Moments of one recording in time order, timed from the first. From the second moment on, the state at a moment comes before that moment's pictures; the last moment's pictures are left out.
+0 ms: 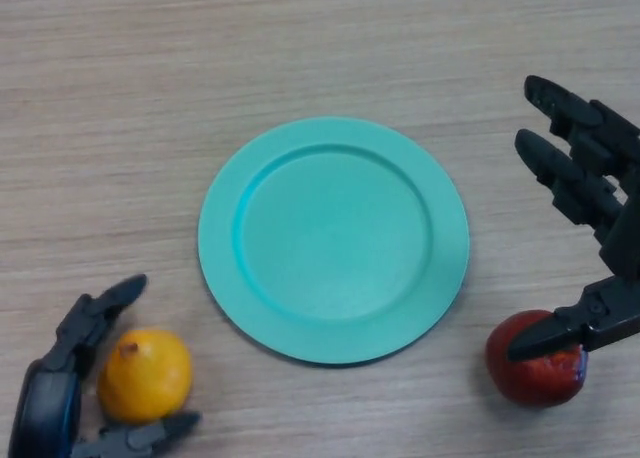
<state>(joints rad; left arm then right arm) 0.12 0.22 0.10 0.38 0.06 -0.65 -0.01 -0.04 -0.28 -0.14 -0.57 0.24 0.46 0.35</state>
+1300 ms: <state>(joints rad) -0.27 0.20 -0.08 0.36 0.38 -0.55 -0.04 -0.01 -0.28 -0.18 -0.63 0.24 0.45 0.35</state>
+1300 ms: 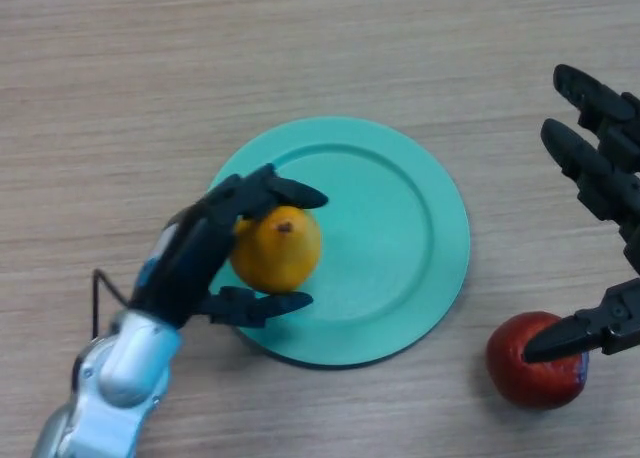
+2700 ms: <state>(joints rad) -0.18 0.22 0.00 -0.20 0.07 -0.07 -0.08 0.00 -0.28 -0.22 -0.69 0.19 0.47 0.35</state>
